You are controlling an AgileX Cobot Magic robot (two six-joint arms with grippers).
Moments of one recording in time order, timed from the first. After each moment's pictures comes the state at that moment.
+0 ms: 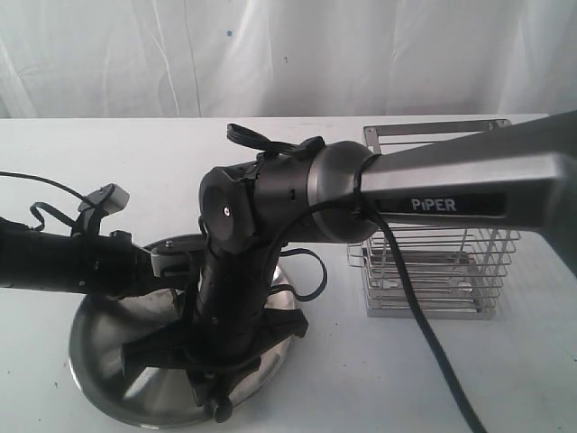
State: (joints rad) left arm -0.04 1.91 -0.75 -1.79 0.74 1.75; right arm 0.91 2.01 -1.38 0.33 0.91 0.29
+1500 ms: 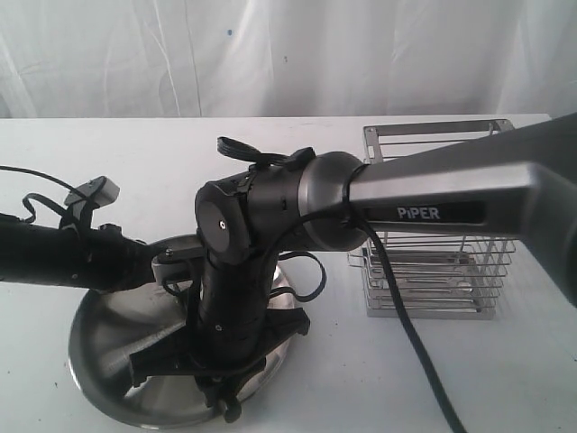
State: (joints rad) left arm -0.04 1.85 -0.74 -1.79 0.65 1.68; right arm 0.92 2.03 -1.38 0.27 0.90 0.30
